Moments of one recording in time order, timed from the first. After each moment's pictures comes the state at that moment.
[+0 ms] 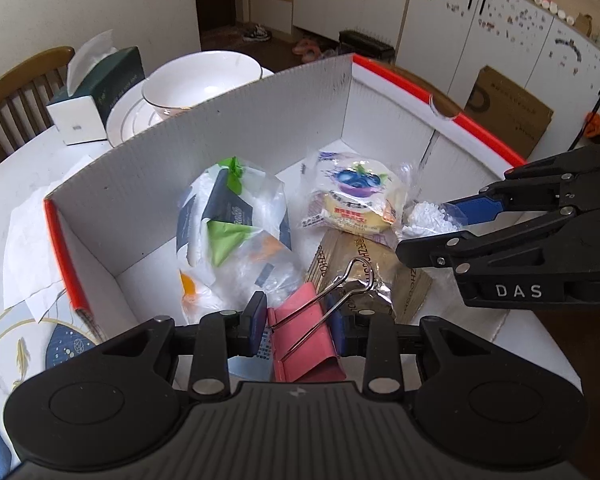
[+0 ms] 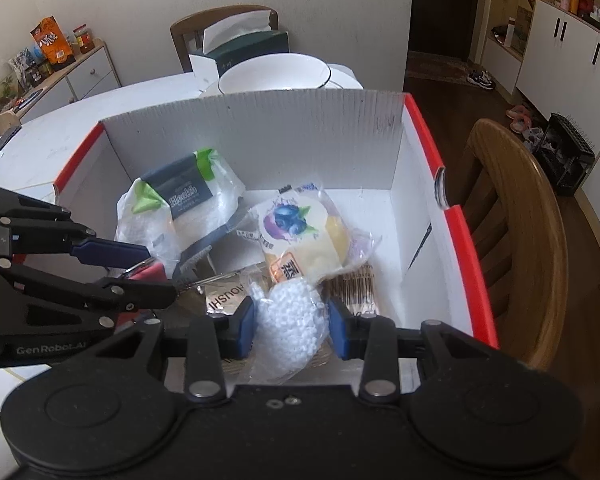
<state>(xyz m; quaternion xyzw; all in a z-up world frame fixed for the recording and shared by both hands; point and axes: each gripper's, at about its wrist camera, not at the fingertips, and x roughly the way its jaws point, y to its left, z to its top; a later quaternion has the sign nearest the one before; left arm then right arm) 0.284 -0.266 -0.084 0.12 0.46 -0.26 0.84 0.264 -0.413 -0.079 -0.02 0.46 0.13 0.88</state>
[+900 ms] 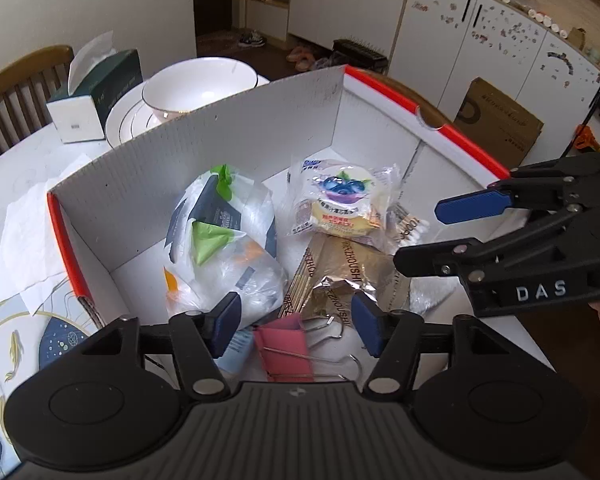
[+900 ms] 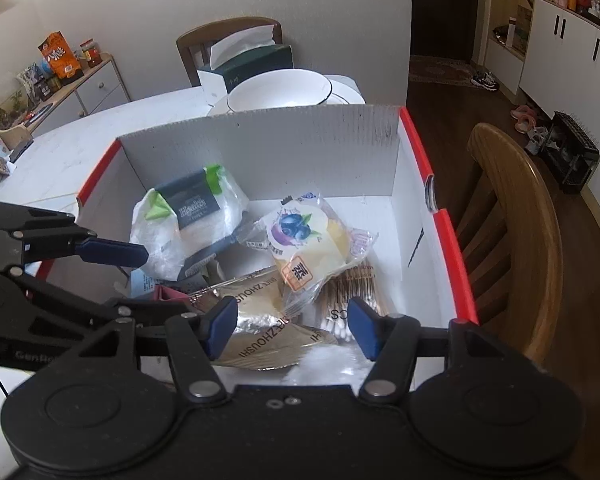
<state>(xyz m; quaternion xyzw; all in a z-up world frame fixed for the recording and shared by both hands) 0.271 -0.258 -0.072 0.10 0.45 -0.27 0.84 0.250 -0.422 -0.060 0.00 0.45 0.14 0.88</state>
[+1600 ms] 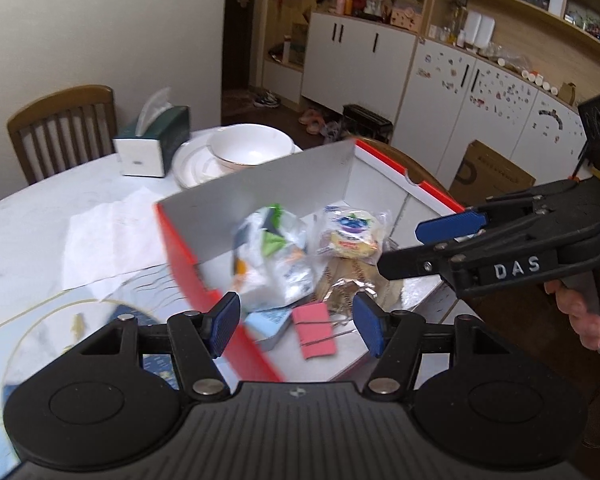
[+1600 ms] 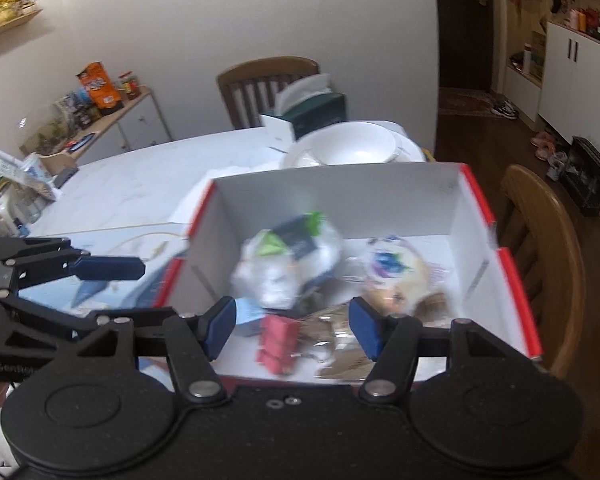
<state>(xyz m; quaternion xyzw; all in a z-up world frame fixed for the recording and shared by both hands) 0.208 -0.176 -0.015 0.05 0.37 -0.26 0.89 0.206 -0.364 -0.011 0.03 0.40 0.18 0.90</state>
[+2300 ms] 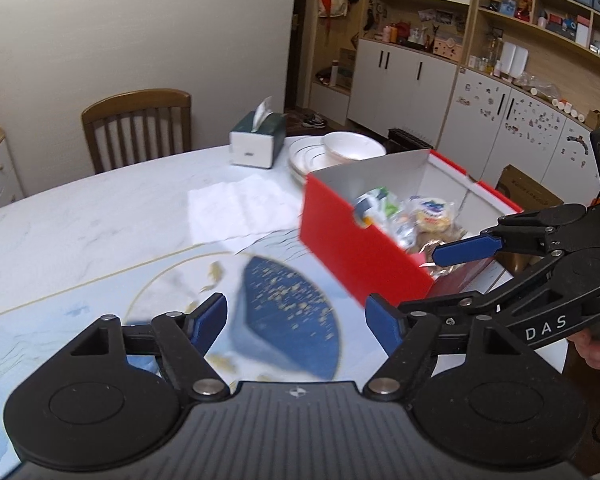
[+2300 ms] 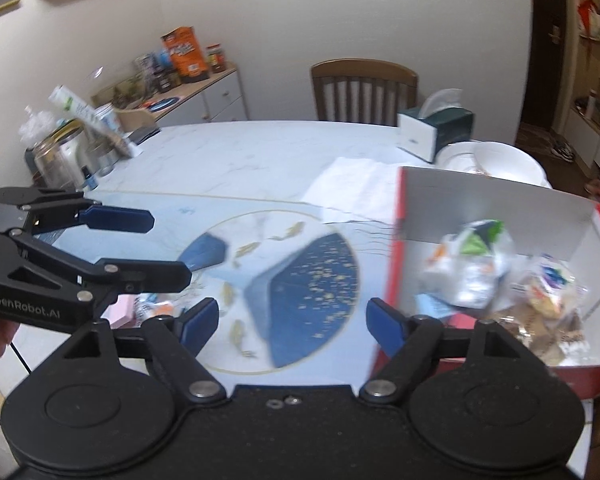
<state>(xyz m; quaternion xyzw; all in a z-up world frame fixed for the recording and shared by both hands) 0.147 -0.020 -0.003 0.03 0.34 -0.21 0.92 0.154 -0.213 -0.013 -0.03 0.38 0.26 0.89</state>
